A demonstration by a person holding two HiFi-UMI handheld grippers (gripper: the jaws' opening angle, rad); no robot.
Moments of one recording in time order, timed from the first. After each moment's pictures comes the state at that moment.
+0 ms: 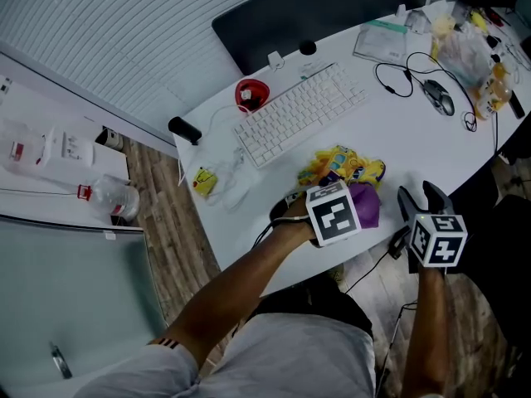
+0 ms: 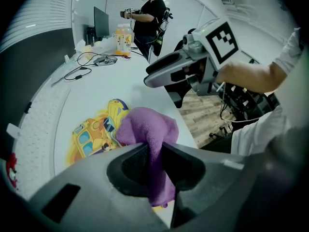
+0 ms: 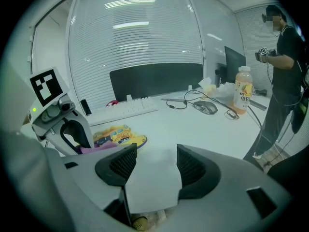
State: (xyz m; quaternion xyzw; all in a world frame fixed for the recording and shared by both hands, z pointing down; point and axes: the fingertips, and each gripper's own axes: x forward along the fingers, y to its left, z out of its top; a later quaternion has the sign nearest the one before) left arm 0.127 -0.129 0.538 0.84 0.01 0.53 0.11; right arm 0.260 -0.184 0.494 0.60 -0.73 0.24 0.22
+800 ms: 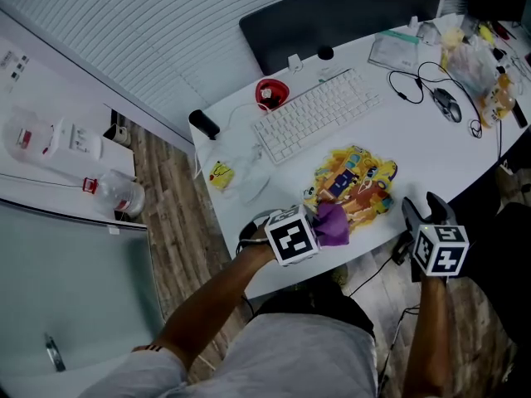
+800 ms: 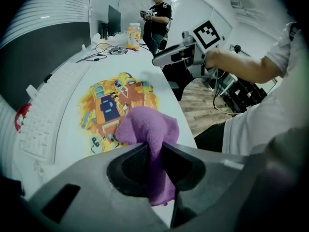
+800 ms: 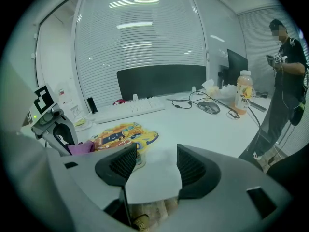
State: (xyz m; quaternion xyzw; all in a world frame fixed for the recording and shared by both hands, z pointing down) left arm 0.017 -0.083 0.545 0.83 -0.03 0.54 0.15; right arm 0.235 -0.156 0.487 0.59 -0.74 0.23 0.22
